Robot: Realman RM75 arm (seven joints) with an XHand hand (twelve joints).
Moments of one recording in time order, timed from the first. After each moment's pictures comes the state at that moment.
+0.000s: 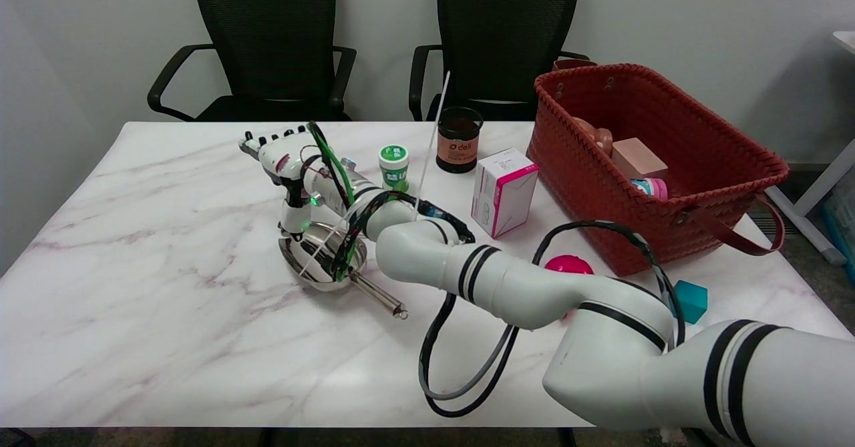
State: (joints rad) arm 0.86 -1.73 -2.26 0.54 0.90 0.17 -0.38
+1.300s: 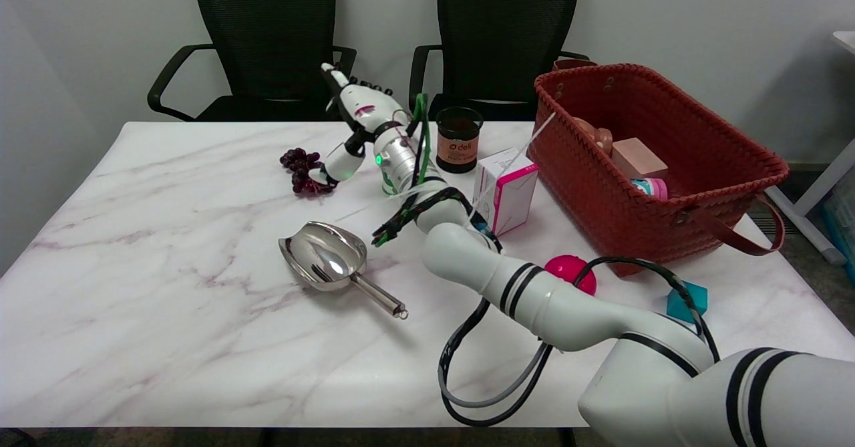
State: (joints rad) arm 0.70 -1.61 -2.12 0.78 1.12 0.42 -0.29
